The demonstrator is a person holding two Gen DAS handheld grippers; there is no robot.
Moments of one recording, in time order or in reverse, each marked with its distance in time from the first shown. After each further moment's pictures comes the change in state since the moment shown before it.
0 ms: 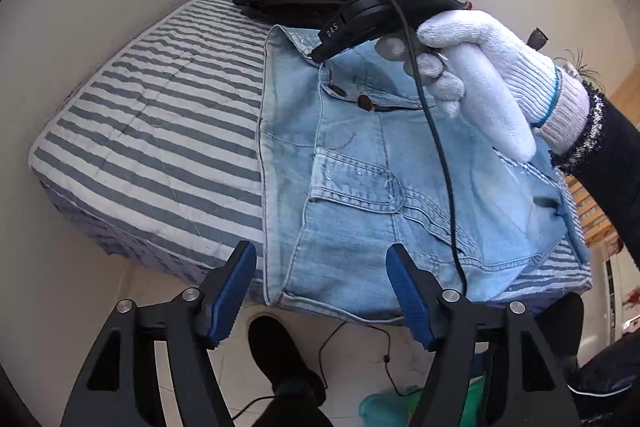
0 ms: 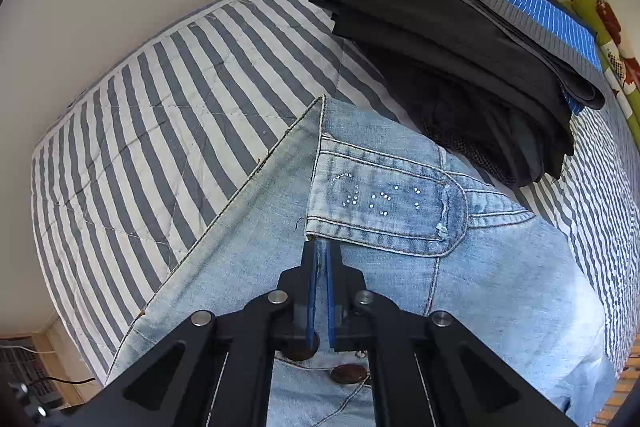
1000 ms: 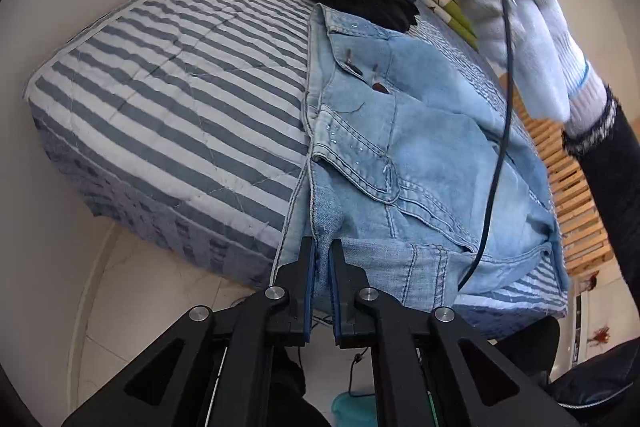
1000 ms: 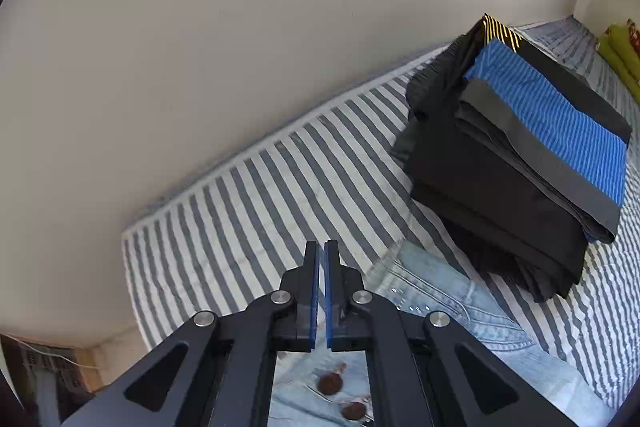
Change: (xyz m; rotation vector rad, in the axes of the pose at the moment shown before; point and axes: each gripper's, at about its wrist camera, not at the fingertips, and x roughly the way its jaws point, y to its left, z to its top) left arm 0.002 0.054 -0.023 -0.185 0.015 -0.072; right arm -0.058 0.018 0.069 -0.045 -0.163 0.206
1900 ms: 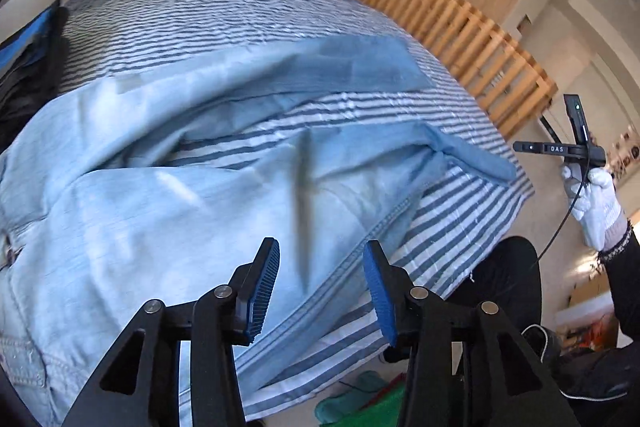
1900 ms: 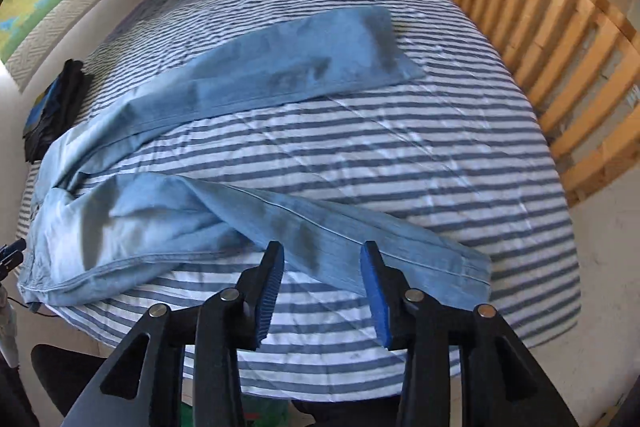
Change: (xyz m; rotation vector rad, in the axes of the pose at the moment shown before) left arm 0.127 -0.403 -0.016 0.678 0.233 -0.212; right arm -0.364 -0.316 -0.683 0.989 -0.055 -0.474
